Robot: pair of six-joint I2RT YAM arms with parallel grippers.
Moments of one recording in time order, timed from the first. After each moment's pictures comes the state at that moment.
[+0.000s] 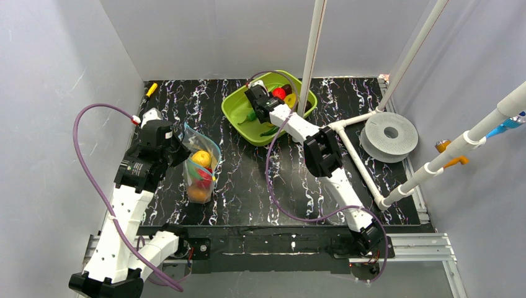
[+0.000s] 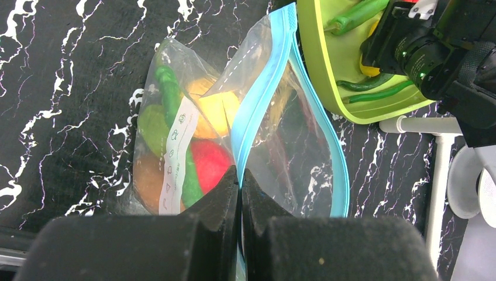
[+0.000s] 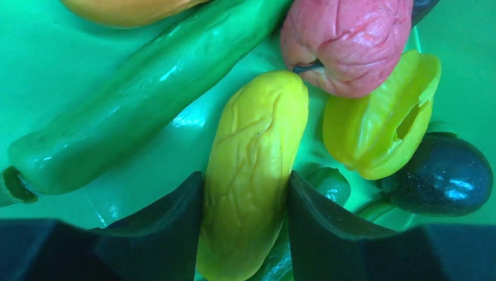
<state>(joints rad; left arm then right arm) -0.24 0.89 1.15 -0.98 -0.23 -0.69 0.68 2.61 2.38 -0.66 0.52 0.05</state>
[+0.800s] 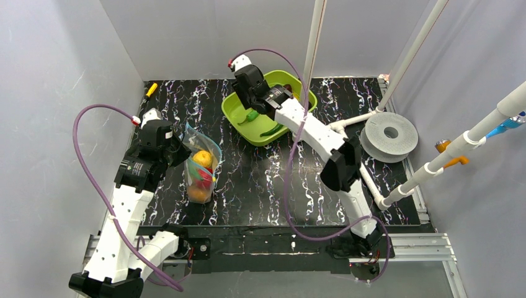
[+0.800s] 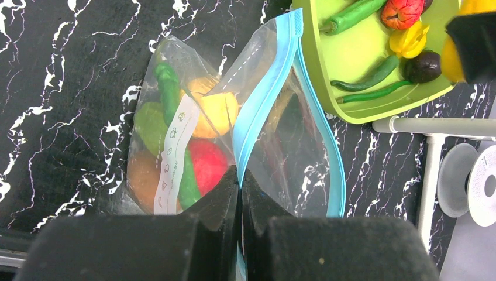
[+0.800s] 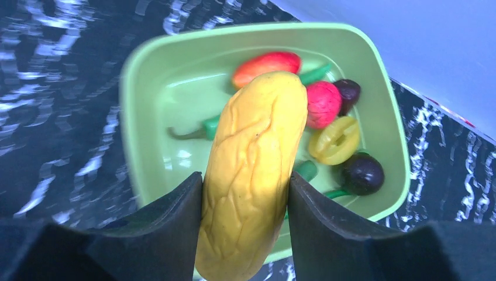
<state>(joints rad) -0.24 0.89 1.15 -0.98 -0.22 -0.71 0.81 2.24 2.32 -0.69 0.46 -0.02</state>
